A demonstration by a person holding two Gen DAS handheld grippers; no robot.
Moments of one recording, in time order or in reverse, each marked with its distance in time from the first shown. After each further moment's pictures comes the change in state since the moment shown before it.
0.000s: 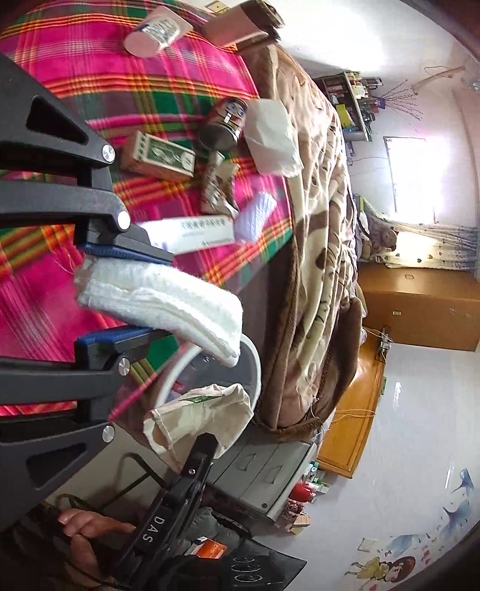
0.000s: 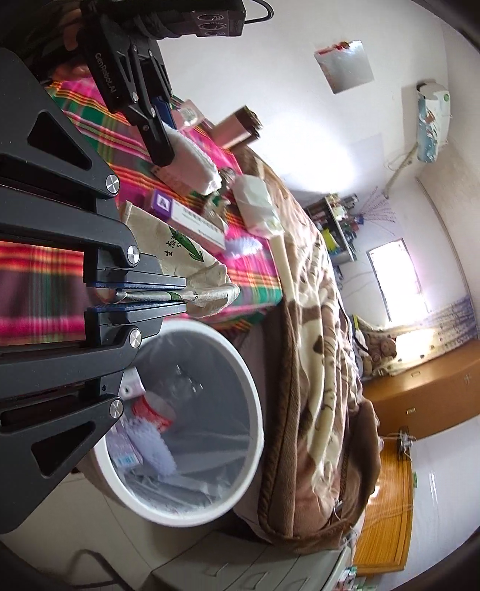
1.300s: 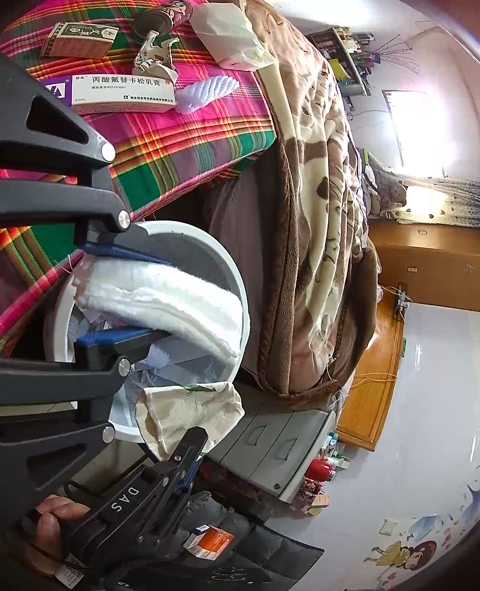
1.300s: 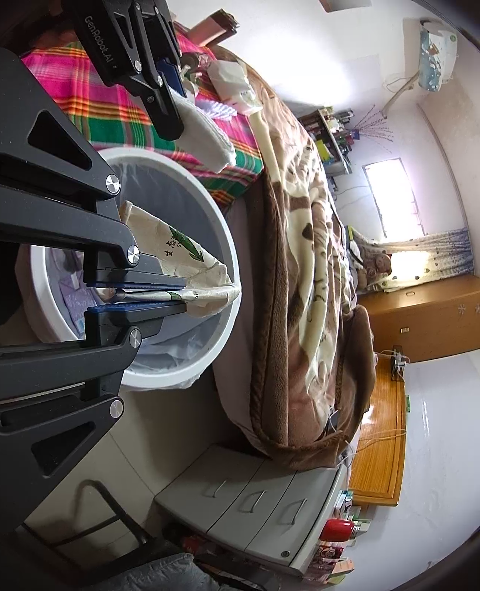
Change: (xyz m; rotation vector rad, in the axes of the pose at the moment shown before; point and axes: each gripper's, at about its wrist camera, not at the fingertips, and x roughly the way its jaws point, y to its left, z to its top) left arm 0.096 -0.104 0.050 0.066 0.063 -0.102; right arm 0.005 -0.081 0.022 0.030 -0.004 -0.351
